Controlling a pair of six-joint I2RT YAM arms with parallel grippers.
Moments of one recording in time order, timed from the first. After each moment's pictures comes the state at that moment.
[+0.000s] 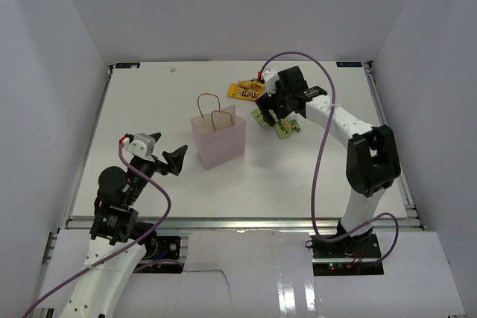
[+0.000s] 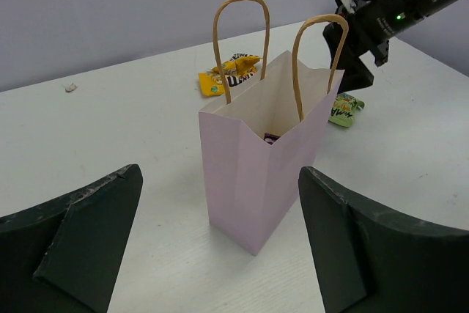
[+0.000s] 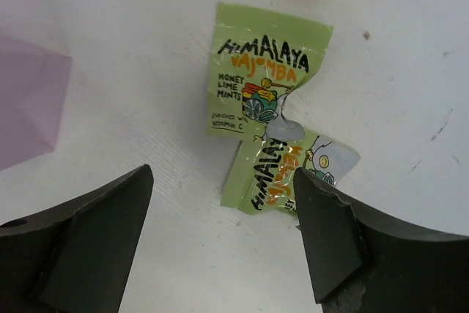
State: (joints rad) left arm -0.26 0.32 0.48 -0.07 0.22 -0.02; right arm 0.46 1.80 1.46 -0.46 -0.16 -0.29
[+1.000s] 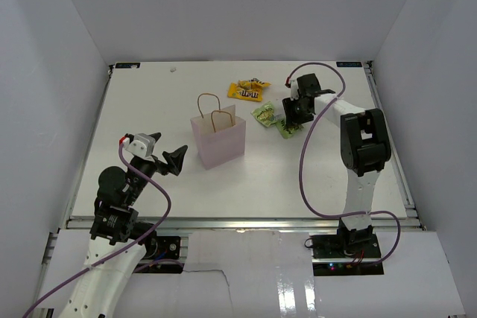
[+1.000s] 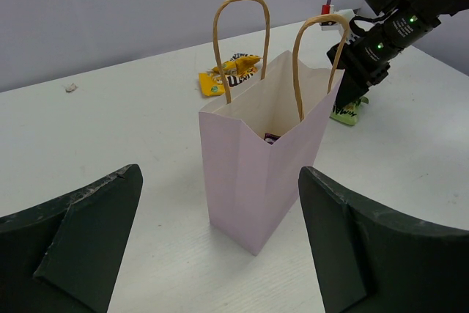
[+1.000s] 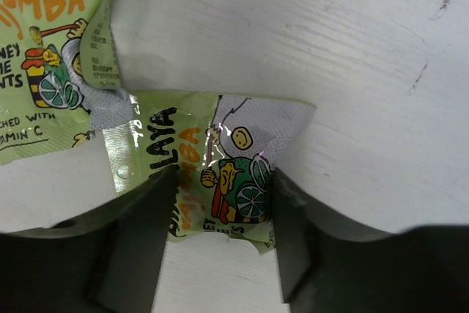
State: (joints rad) left arm -0.26 0.32 0.48 -0.07 0.22 -0.02; right arm 0.26 2.05 1.46 -0.44 -0.12 -0.08
